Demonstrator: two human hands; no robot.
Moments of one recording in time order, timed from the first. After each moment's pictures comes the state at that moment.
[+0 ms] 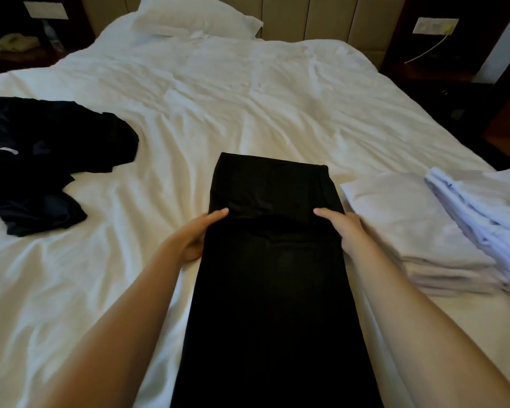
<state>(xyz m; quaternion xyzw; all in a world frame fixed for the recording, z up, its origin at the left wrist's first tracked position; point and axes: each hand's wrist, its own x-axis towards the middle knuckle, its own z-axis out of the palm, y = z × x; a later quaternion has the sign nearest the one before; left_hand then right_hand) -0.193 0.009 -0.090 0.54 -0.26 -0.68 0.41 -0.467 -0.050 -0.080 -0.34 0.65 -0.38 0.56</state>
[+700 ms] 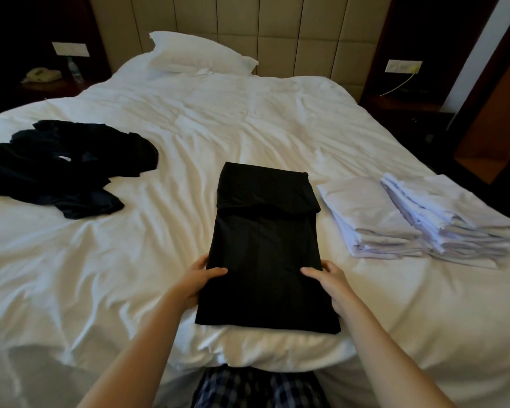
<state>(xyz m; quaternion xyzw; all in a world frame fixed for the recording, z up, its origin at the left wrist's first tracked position) -0.227 0.174 -0.095 0.58 -0.28 -0.63 0.44 -0.493 0.134 -0.093 -0.39 0.62 -0.37 0.58</state>
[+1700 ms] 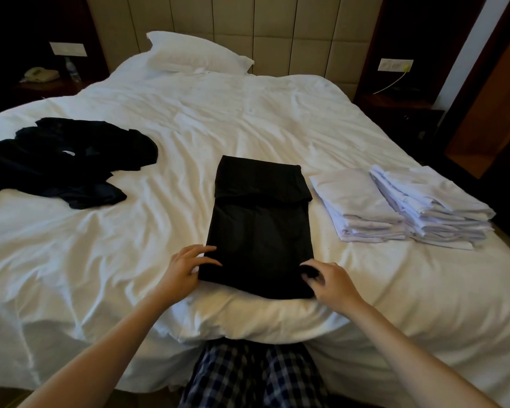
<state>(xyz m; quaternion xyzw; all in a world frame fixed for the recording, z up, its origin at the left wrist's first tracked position) -0.199 0.214 -0.105 0.60 -0.75 -0.11 0.26 -0.528 0.181 -0.096 -0.82 0.47 -0.27 0.19</state>
